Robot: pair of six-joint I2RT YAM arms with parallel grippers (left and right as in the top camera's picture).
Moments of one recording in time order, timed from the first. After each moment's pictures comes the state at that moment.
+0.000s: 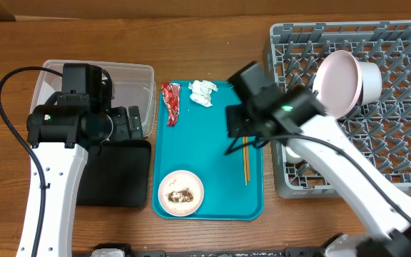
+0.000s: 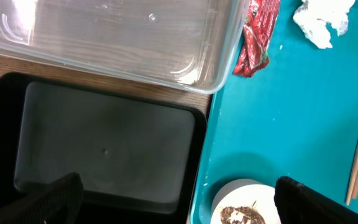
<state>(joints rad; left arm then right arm) -0.03 1.35 1.38 -1.23 0.00 -0.21 0.64 1.62 1.53 -1.13 0.03 0.50</state>
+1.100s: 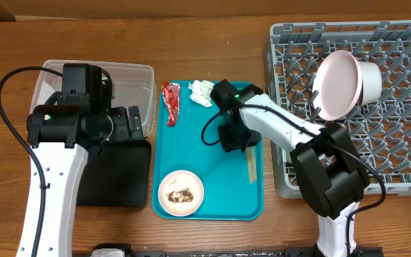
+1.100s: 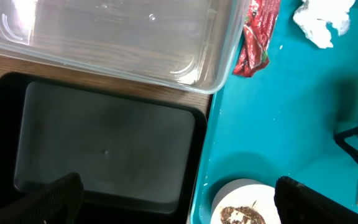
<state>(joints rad) -0.03 1.35 1.38 -1.23 0.00 -0.21 0.58 2.07 1.46 -1.00 -0.05 0.34</state>
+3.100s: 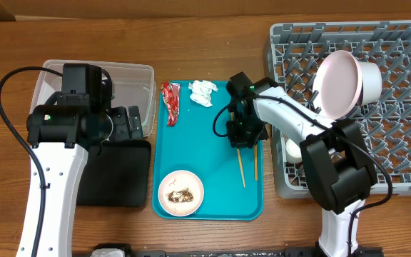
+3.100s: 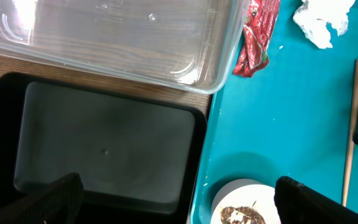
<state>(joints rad) -0.03 1.35 1.38 -1.23 0.00 -0.21 0.49 2.07 1.47 -1.04 -0.21 0.28</state>
